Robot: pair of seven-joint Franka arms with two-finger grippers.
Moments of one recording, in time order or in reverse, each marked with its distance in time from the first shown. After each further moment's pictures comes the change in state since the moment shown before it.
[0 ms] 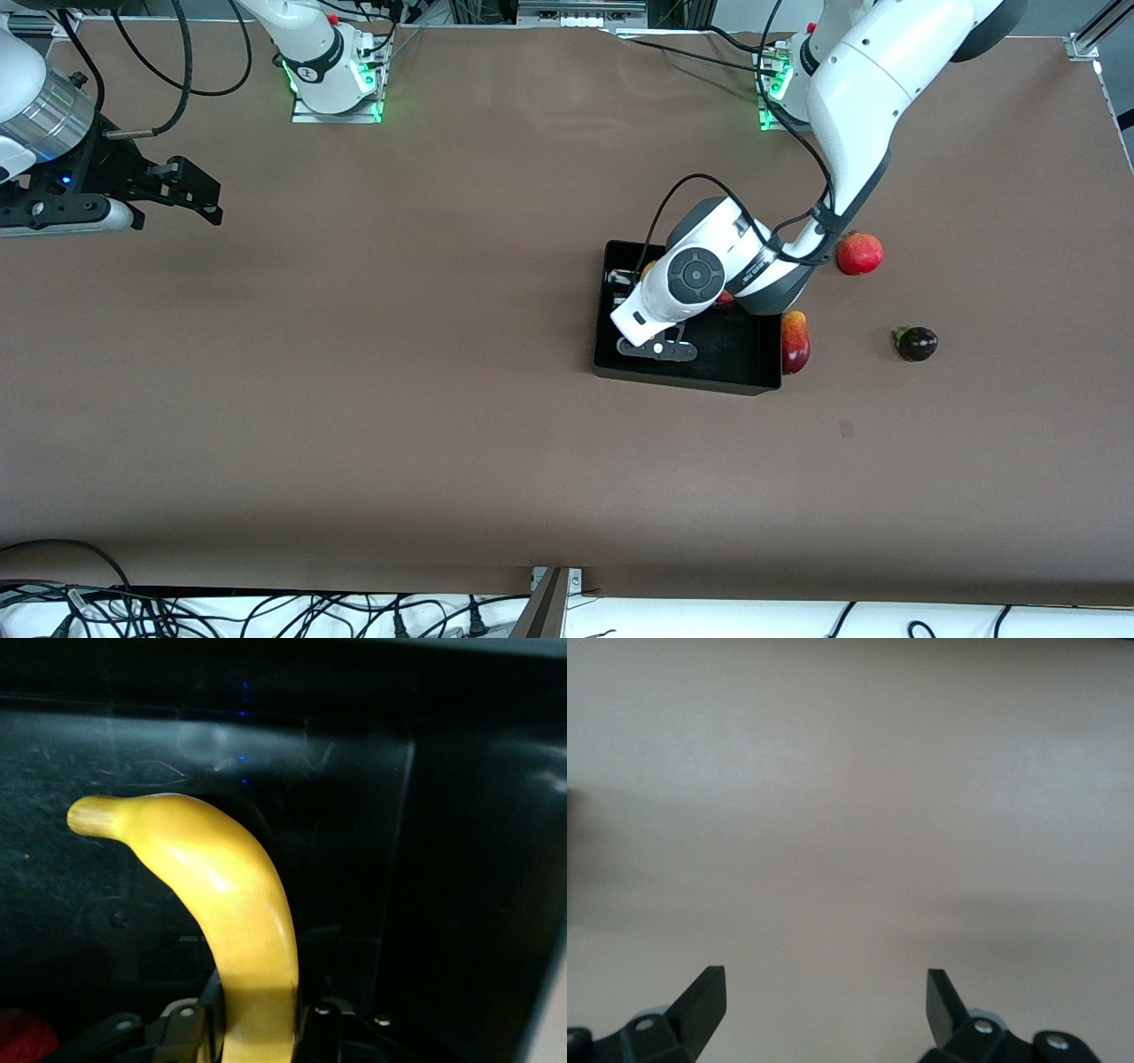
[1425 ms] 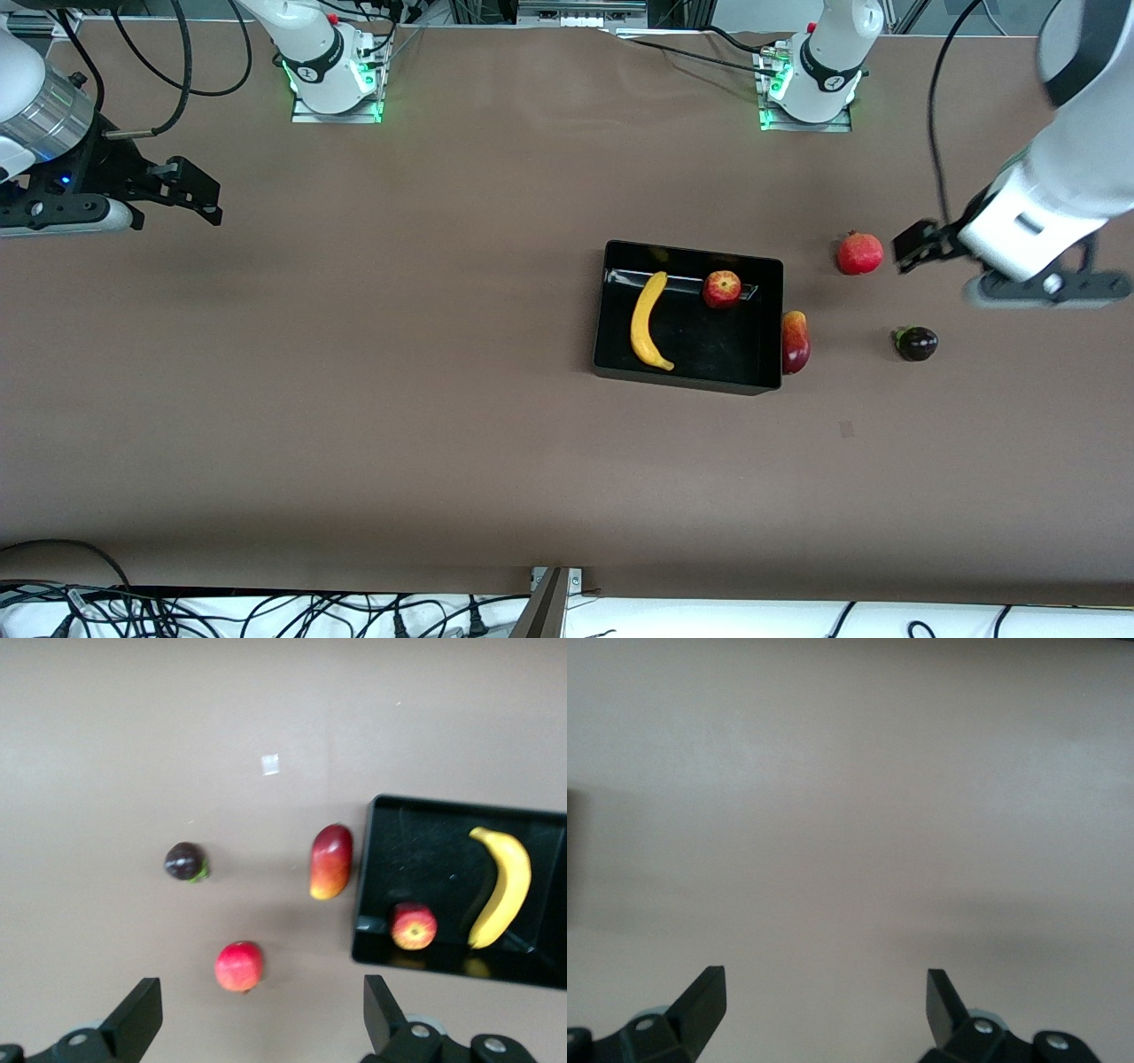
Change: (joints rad) left arm 0.102 -0.637 0.404 0.139 -0.103 -0.607 0.482; right arm 0.000 0.001 0.000 0.002 0.000 0.000 0.000
